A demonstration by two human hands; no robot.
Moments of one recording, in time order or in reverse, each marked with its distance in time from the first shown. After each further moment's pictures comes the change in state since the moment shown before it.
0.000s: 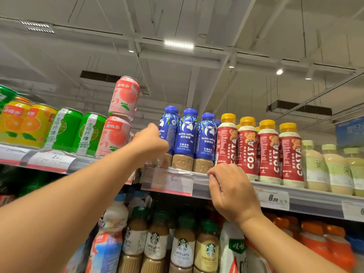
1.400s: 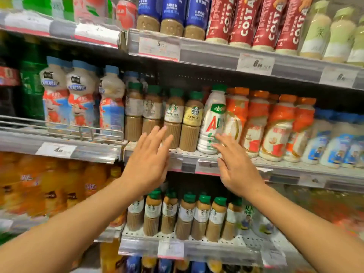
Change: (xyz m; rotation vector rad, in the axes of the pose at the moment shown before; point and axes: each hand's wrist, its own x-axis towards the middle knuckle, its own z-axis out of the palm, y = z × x) left_hand -0.279 -0.134 0.117 0.573 -0.175 0.542; right_hand -0.231 -0.050 -0.068 0.208 -0.555 0.264
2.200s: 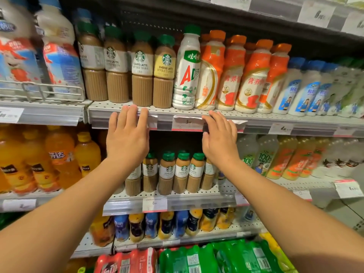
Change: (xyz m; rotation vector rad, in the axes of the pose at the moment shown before) left_hand -0.023 0.024 0.052 0.107 -0.023 -0.171; right_hand -0.055 0.014 0.040 -0.211 -0.011 0.403
